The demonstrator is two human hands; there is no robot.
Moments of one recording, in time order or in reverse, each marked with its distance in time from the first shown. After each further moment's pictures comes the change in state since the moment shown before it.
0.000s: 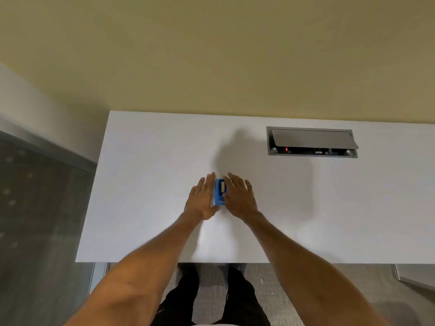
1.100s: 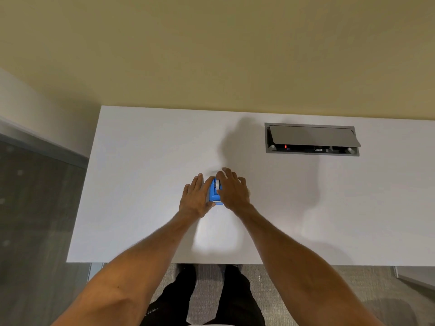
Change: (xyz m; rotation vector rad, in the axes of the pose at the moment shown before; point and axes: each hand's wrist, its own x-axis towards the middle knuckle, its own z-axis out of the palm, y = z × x) left_hand 0.023 -0.004 0.016 0.116 0.032 -0.046; right_hand 0.038 0.012 0.008 0.015 0.020 0.006
